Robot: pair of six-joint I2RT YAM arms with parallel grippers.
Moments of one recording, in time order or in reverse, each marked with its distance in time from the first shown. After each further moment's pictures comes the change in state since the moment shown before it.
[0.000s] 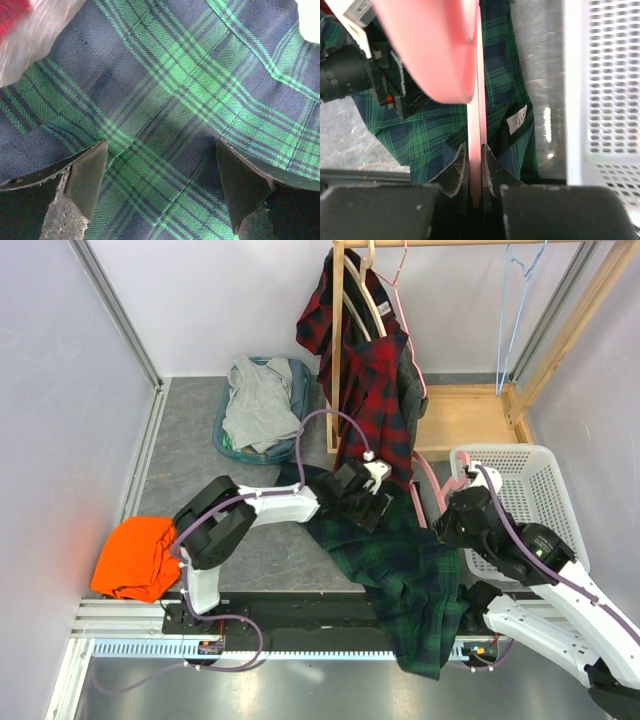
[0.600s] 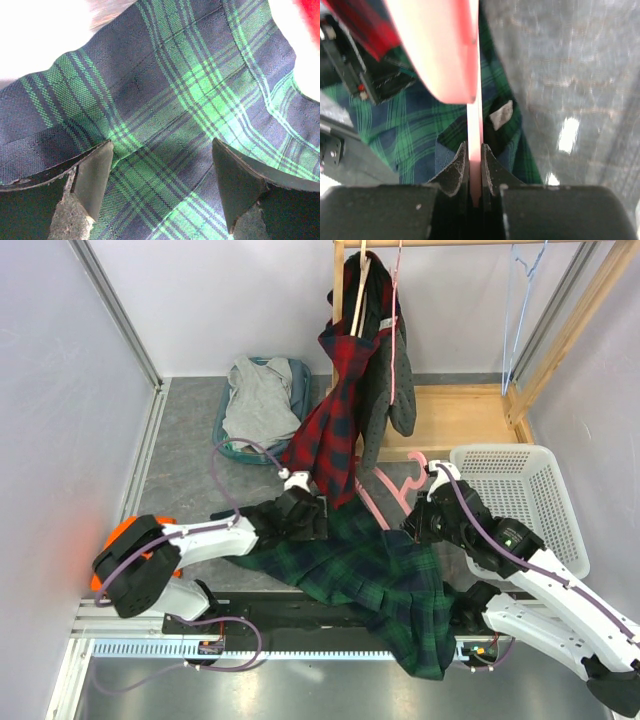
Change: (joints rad) left arm 0.066 -0.492 -0.557 0.031 -0.272 -0.497; right arm 0.001 0.066 -0.133 0.308 -0.279 -0.187
